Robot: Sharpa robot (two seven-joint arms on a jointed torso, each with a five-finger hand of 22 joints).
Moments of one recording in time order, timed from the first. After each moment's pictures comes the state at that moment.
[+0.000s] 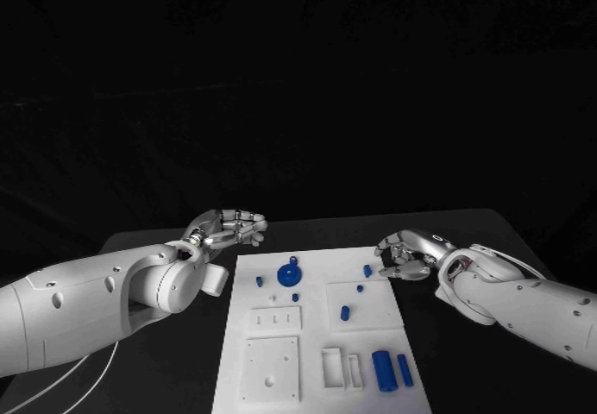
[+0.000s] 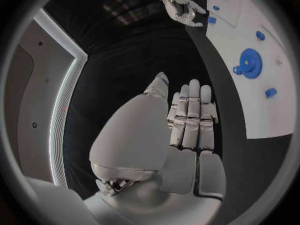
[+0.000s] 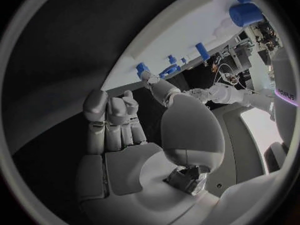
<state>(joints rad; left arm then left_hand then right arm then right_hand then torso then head) 1.38 -0.84 -0.16 1.43 -0.02 -0.34 0.31 1.59 -0.10 0.07 0.29 0.09 0.77 0.19 0.36 0.35 1.13 0.14 0.07 0.08 1.00 0.10 0.36 0.64 0.05 0.80 0.00 0.40 1.31 1.21 -0.73 -0.02 1.11 -1.35 -0.35 0.16 1.10 -0.25 0.63 -0.21 0.11 0.87 0.13 0.27 0.41 1.11 0.04 1.13 1.17 1.31 -0.08 1.25 0.97 0.14 1.31 -0.10 1.05 1.31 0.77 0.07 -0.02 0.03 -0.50</state>
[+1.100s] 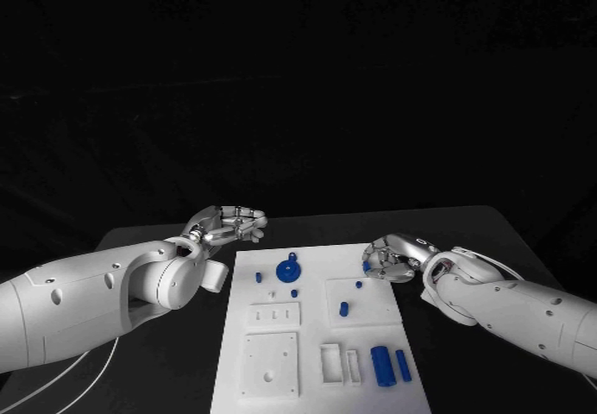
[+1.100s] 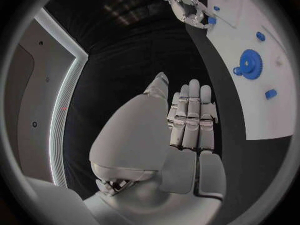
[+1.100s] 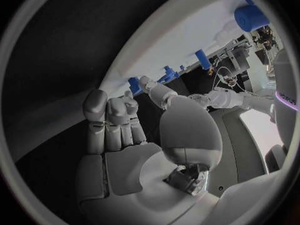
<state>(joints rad) 1.38 -0.84 -0.16 1.43 -0.02 -0.34 0.31 1.59 -0.10 0.07 0.29 0.09 0.77 0.19 0.36 0.35 1.13 0.14 0.07 0.08 1.00 0.10 0.36 0.64 0.06 0.80 0.00 0.40 1.31 1.18 -0.67 -0.01 1.07 -1.37 -0.34 0.15 1.09 -0.21 0.64 -0.20 0.06 0.87 0.14 0.28 0.42 1.11 0.03 1.13 1.17 1.31 -0.08 1.24 0.98 0.14 1.31 -0.10 1.05 1.31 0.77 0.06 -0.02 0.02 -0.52</state>
